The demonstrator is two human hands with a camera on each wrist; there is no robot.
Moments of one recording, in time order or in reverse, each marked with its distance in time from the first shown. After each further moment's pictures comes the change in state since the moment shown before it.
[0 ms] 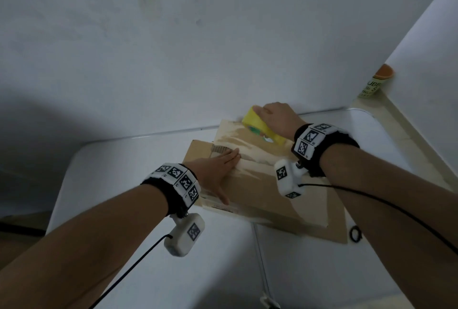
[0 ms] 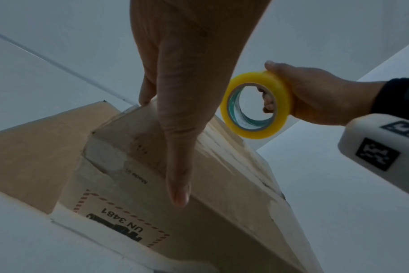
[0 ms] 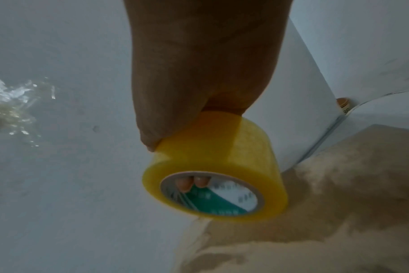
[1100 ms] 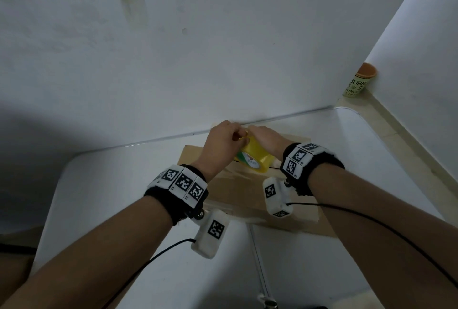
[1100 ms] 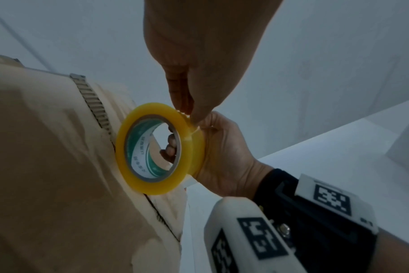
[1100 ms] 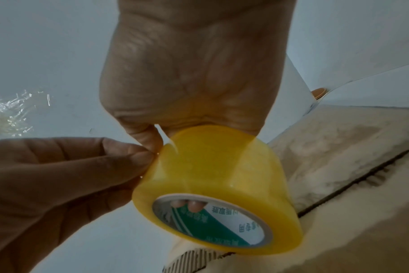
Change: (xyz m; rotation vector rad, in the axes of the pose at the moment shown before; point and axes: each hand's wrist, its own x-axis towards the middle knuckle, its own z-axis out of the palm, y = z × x) left_hand -0.008 0.063 -0.063 -0.690 0.907 -0.146; right_hand -0.051 -0.020 0.014 0.268 -0.243 0.225
